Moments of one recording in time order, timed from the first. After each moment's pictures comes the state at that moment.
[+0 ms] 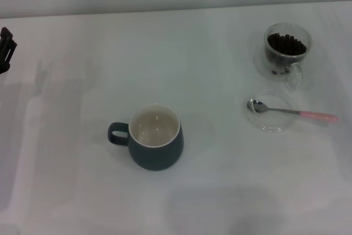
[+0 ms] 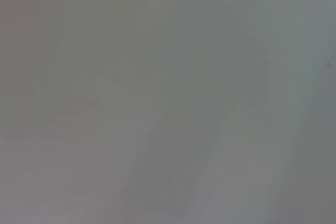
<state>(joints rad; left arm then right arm) -0.50 -2.09 -0.65 -0.18 -1.17 -1.07 2.82 0.40 2.01 0.02 -0.03 1.96 1.19 -2.85</state>
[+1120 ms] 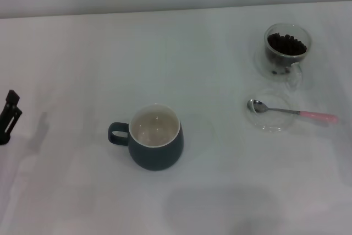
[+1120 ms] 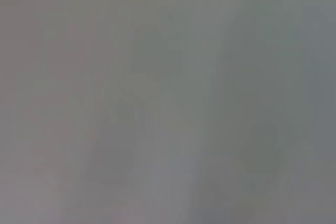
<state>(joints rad) -0.23 -2.08 -0.64 -0.15 -0.82 -1.37 2.82 0.39 2.01 0.02 0.00 1.95 1.19 -2.86</state>
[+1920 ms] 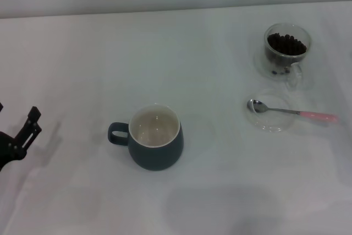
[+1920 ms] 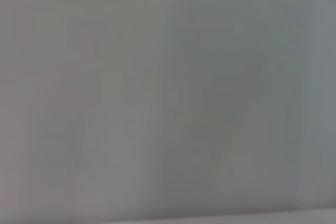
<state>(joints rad) -0.23 -2.08 -0.64 -0.09 -0.68 -1.38 2.82 0.40 2.01 0.02 0.01 1.95 1.18 -2.86</state>
